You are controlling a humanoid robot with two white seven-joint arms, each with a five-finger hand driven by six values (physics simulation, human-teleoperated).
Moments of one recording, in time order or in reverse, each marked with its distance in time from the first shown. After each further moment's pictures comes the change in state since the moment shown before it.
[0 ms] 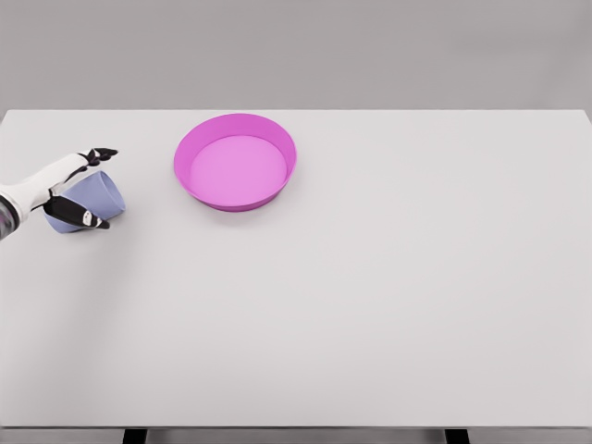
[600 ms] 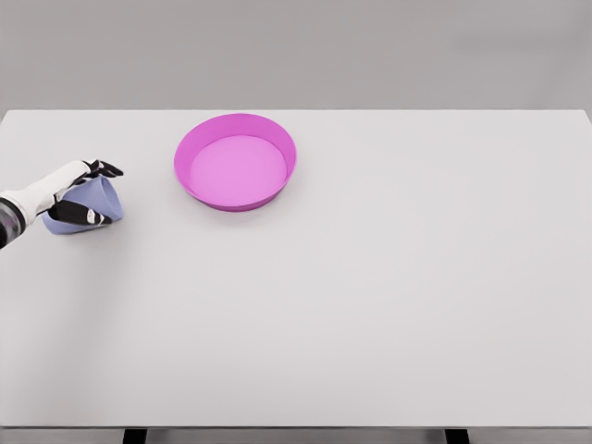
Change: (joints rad) left arm 0.000 -0.022 -0.012 0.019 -0.022 0.025 -0.001; right arm 0.000 0.000 0.000 0.000 0.000 0.000 0.000
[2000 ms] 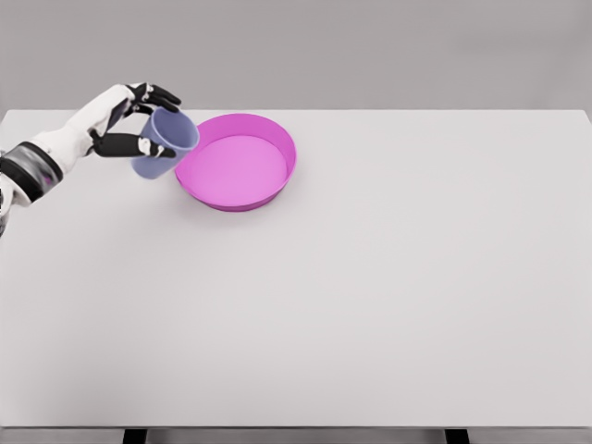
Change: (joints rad) left arm -0.138 -0.179 0.053 0.065 0.221 -0.267 0.019; right arm 0.000 0.000 0.000 0.000 0.000 0.000 0.000
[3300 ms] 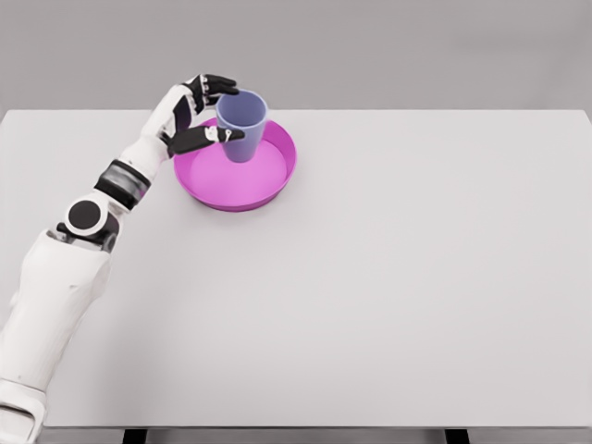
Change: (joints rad) left arm -0.035 -0.410 0.077 0.435 0.086 -0.390 -0.001; right arm 0.000 0.000 0.000 0.000 0.000 0.000 0.000
